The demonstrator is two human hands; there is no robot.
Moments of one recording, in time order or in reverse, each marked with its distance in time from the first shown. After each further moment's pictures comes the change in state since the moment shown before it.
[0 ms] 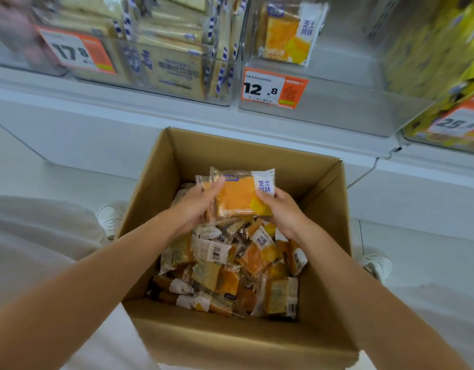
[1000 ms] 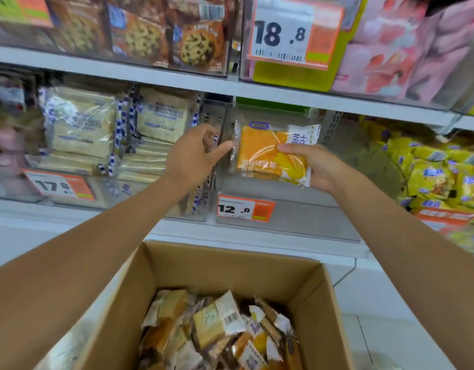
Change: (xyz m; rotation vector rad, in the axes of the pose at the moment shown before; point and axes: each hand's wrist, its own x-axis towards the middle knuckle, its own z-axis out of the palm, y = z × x) left_hand 0.013 0.279 0.012 0.660 0.543 1.047; right_hand 0.023 -0.297 -0.081 0.115 0.043 -0.369
